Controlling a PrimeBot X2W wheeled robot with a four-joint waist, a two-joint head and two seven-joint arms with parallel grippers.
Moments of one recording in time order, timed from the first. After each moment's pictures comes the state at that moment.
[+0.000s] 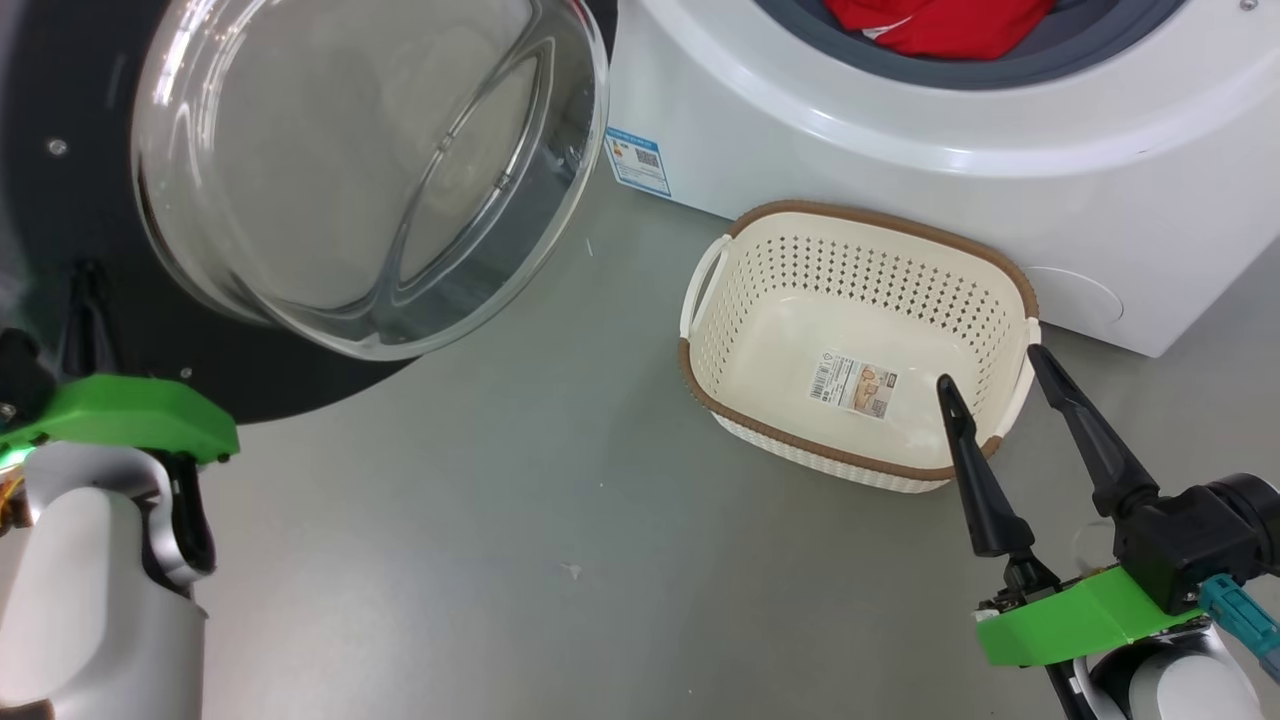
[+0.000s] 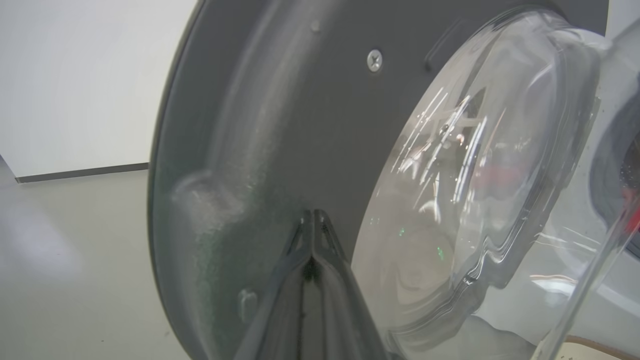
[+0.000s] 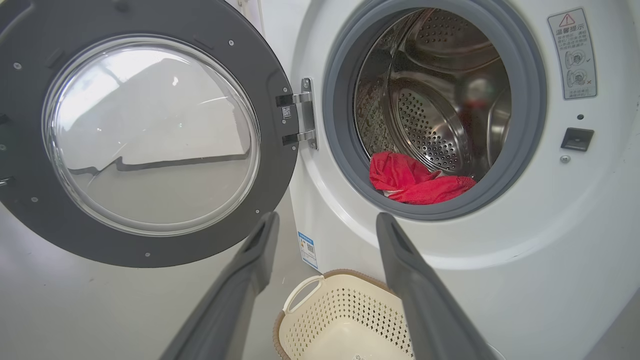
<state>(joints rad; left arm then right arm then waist) -0.66 0.15 0.11 0.69 -0.31 0.13 -0.25 -0.05 -0.05 0.03 -0.14 0.10 0.12 -0.10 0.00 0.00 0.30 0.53</state>
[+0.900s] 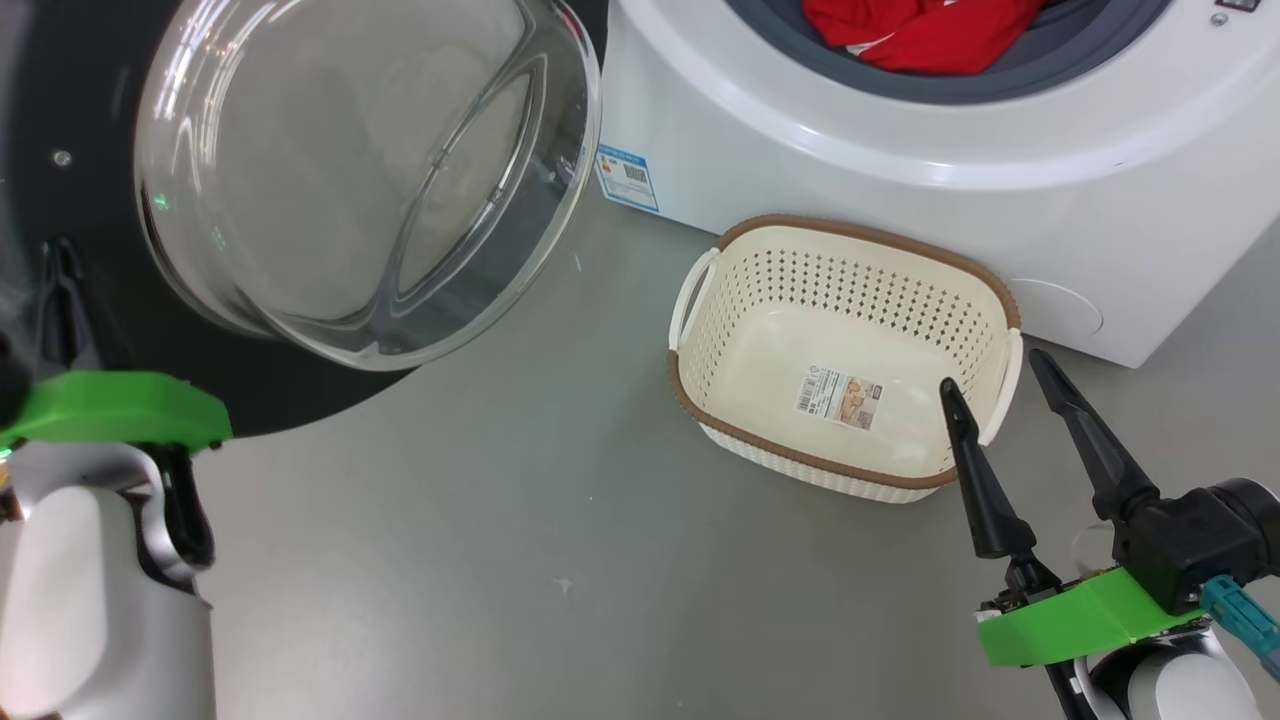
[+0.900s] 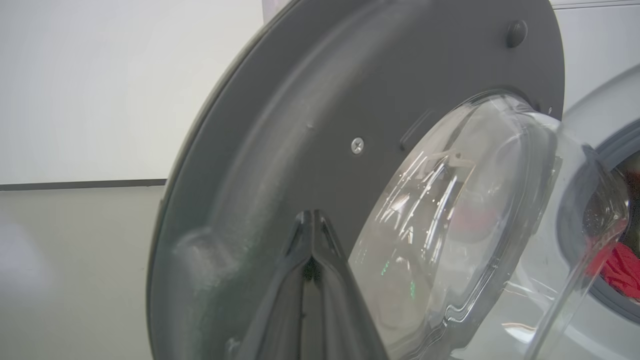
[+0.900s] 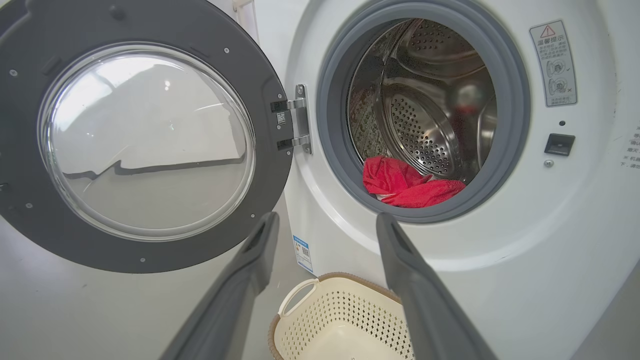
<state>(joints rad) -0.65 0.09 0.23 0.60 -0.24 0.07 -0.25 -0.05 -0.05 0.02 -0.11 0.12 0.12 -0.13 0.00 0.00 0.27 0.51</state>
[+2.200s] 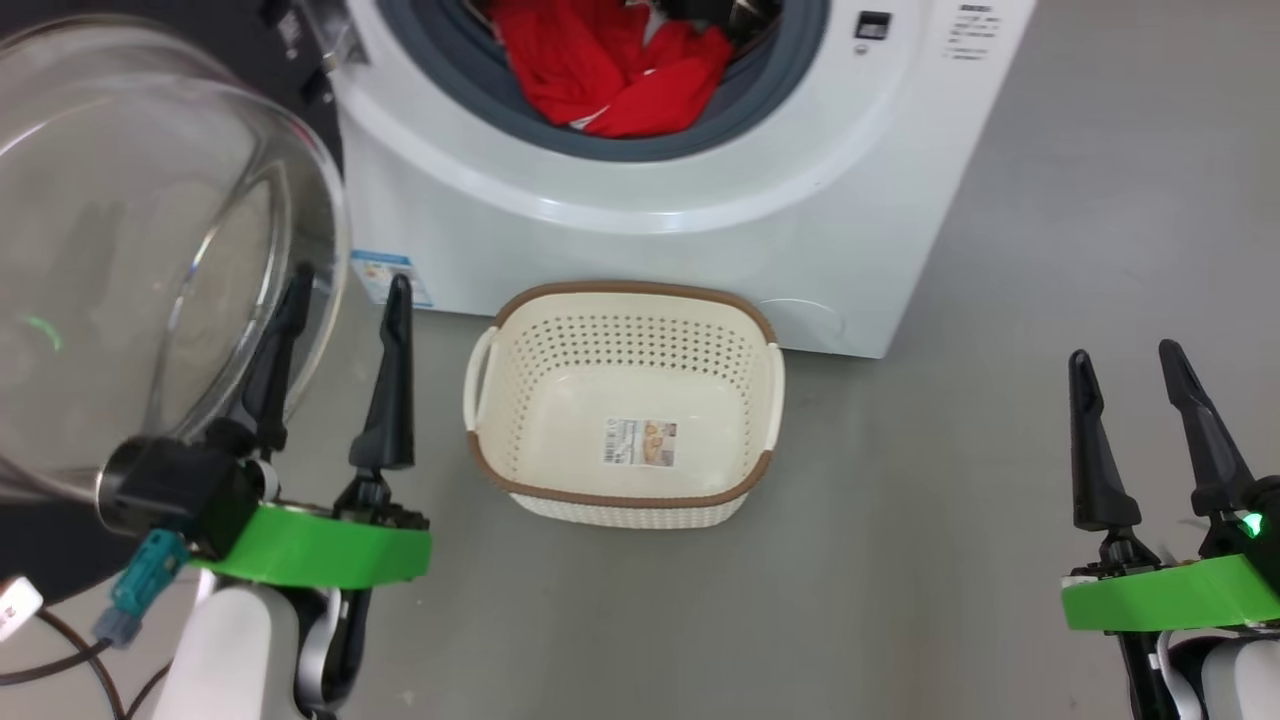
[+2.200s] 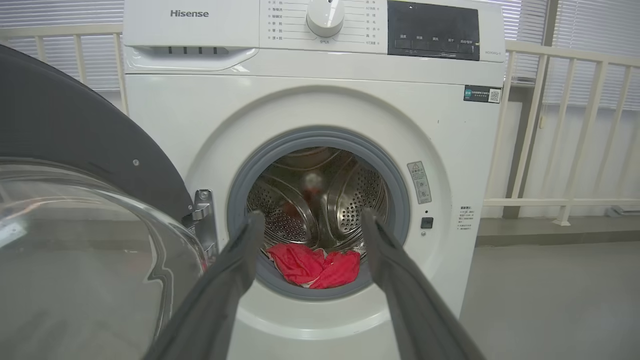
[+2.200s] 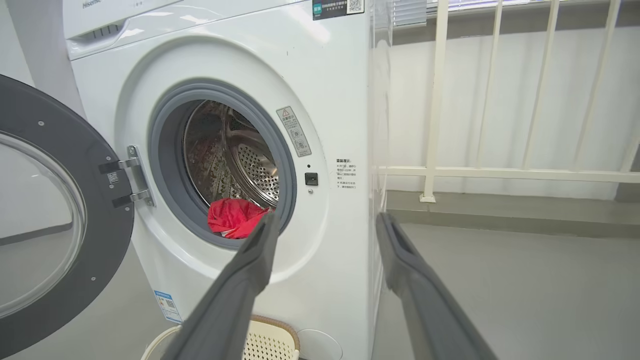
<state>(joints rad) -0.38 0.04 -0.05 0.13 -0.21 -0.11 -0.26 -0.07 -0.05 -0.14 0.00 0.22 0.12 -0.25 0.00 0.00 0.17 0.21</state>
